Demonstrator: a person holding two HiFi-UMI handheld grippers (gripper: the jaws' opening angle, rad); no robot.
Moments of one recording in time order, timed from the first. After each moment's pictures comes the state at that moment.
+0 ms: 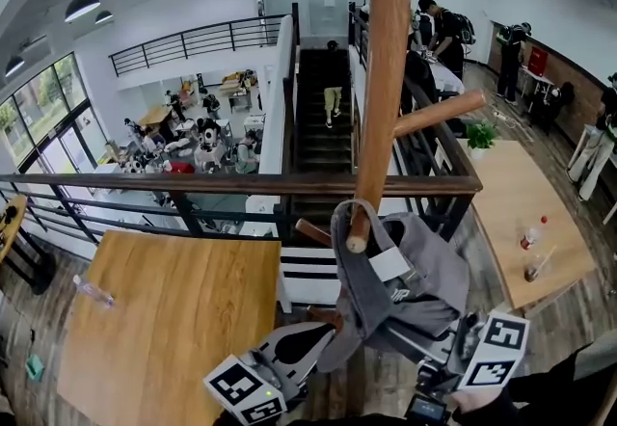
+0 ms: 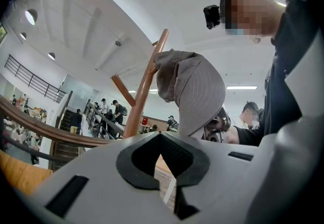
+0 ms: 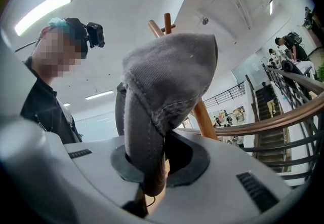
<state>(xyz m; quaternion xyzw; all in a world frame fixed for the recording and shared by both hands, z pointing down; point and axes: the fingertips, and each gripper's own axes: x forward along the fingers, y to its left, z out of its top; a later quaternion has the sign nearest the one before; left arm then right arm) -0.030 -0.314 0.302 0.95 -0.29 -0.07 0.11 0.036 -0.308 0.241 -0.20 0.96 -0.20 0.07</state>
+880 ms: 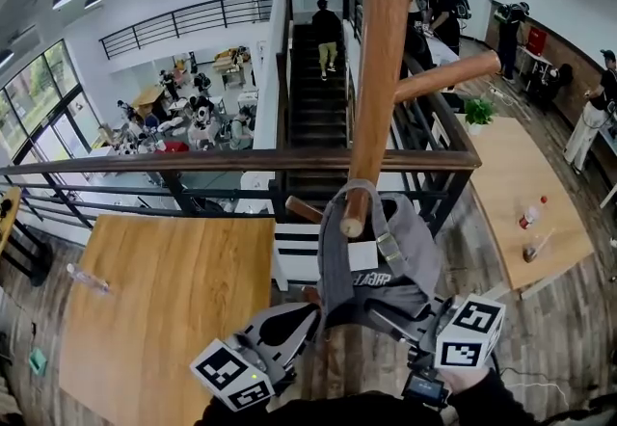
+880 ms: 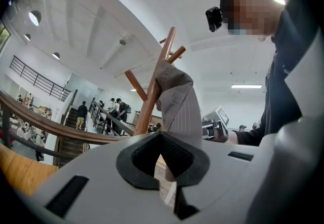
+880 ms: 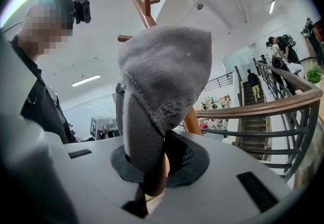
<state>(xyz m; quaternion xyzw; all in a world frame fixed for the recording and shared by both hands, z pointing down) -0.047 -0.324 0.317 0.94 -0.31 -0.06 0.12 0.037 -0.333 0.326 -0.24 0.94 -0.21 -0.04</state>
